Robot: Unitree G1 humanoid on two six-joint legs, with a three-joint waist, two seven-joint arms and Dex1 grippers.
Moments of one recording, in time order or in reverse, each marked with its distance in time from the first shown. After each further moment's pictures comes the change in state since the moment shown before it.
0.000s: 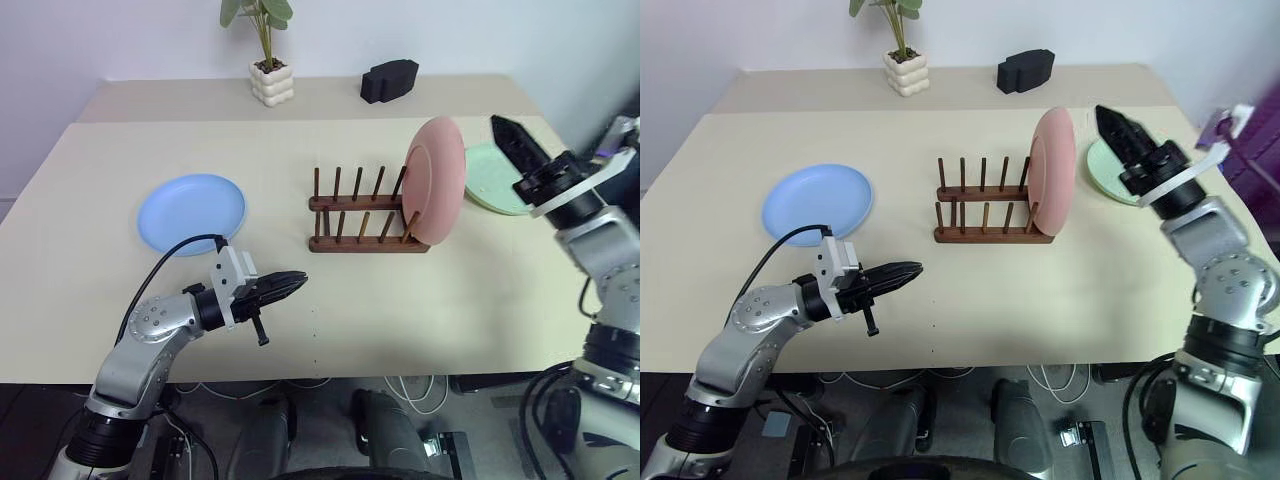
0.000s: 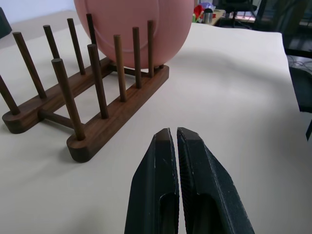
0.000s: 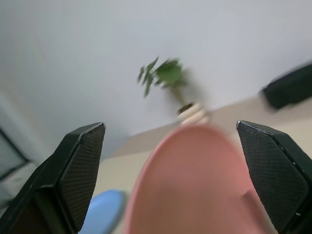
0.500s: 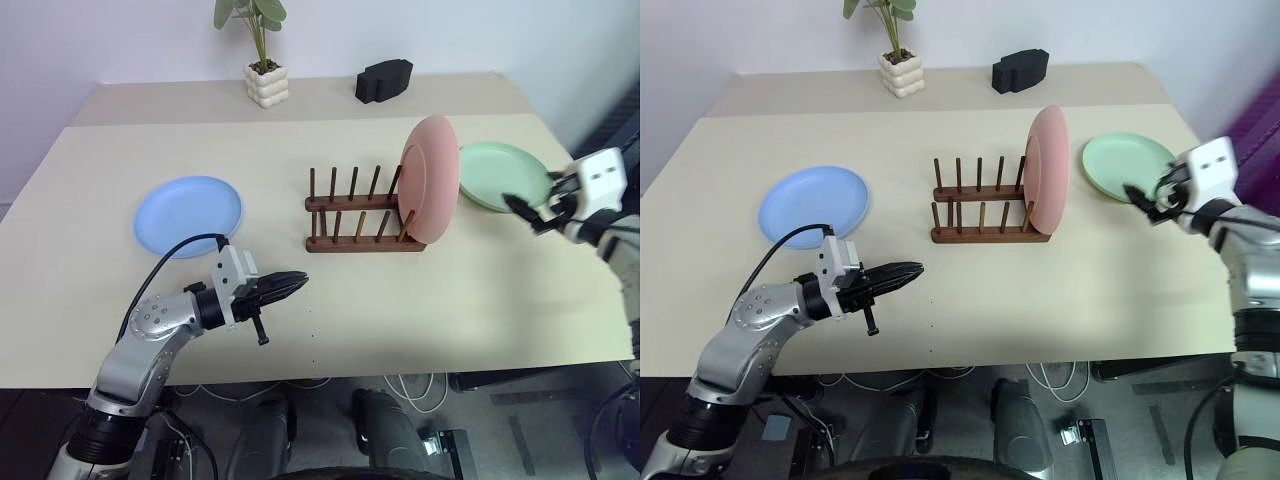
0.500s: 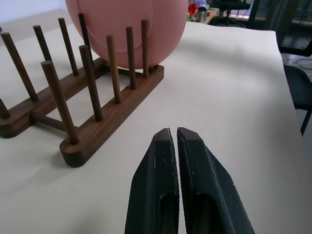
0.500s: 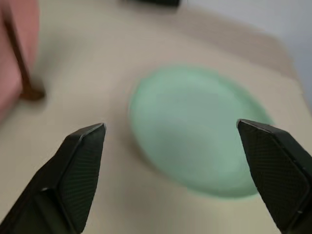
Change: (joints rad) left arm -0.016 0.001 -0.004 0.015 0.000 0.000 -0.018; right arm -0.005 -0.246 0.405 0.453 -0.810 -0.462 0.160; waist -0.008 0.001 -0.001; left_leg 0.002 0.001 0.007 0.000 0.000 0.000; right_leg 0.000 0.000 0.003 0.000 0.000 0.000
